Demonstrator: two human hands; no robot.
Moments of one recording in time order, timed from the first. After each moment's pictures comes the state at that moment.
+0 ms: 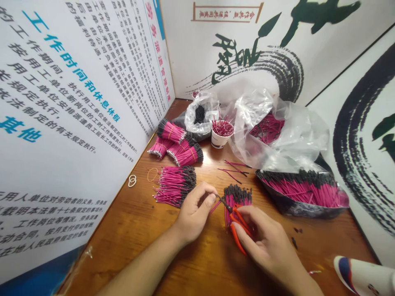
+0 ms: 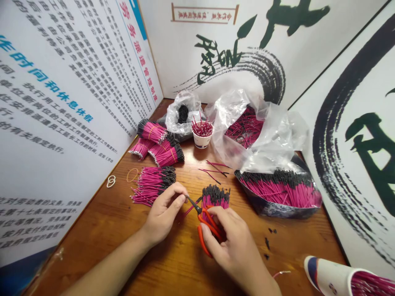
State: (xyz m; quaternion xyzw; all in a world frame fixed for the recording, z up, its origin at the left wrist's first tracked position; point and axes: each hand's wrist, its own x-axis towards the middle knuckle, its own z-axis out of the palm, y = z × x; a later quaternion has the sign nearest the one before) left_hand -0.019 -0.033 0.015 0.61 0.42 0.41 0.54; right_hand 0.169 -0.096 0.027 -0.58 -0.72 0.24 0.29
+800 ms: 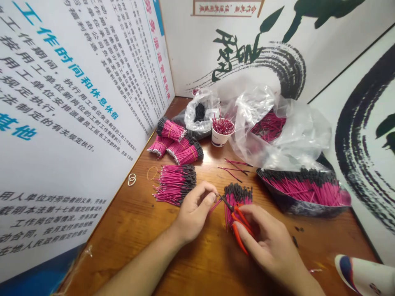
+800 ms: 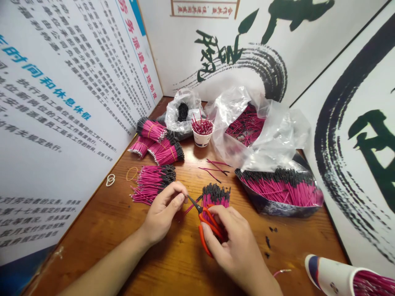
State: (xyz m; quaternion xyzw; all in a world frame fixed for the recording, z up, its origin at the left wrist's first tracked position) left_hand -0.018 -0.033 0.022 0.56 0.41 0.41 0.59; right_hand 0.170 -0.098 0.031 -0.58 -0.72 0.26 0.29
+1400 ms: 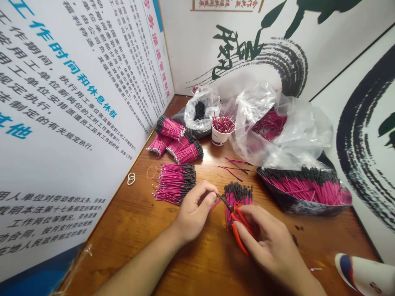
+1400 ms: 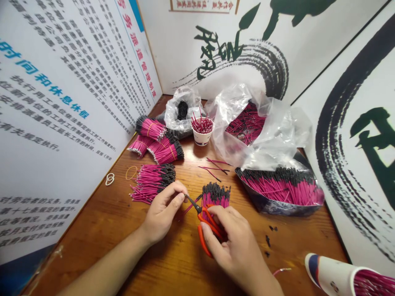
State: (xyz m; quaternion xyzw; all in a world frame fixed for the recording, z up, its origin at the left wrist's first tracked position) left_hand -0.019 -0.033 0.021 0.58 0.39 0.42 0.57; right_hand 0.169 -0.097 0.032 -0.57 -0.73 0.24 0.29
